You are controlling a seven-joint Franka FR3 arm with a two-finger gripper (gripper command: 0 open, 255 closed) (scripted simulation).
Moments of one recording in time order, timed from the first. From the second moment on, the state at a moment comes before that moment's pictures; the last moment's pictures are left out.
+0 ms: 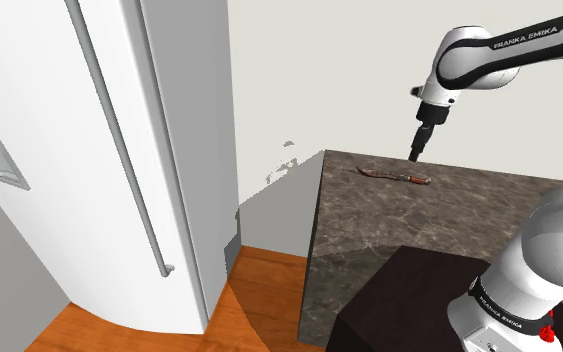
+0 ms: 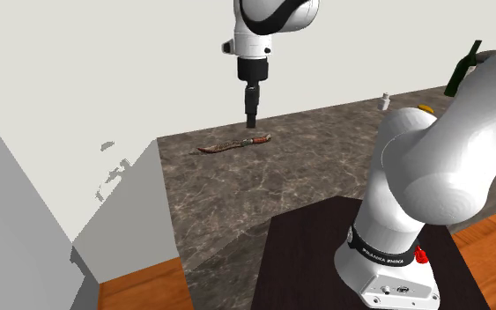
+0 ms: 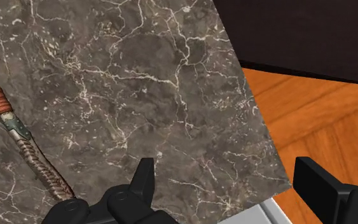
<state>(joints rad) -0.04 -0.54 -0.44 -2.53 -0.17 1.98 -0.54</state>
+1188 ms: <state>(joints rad) -0.02 0.24 -0.70 -2.18 0.25 2.32 -1.40</state>
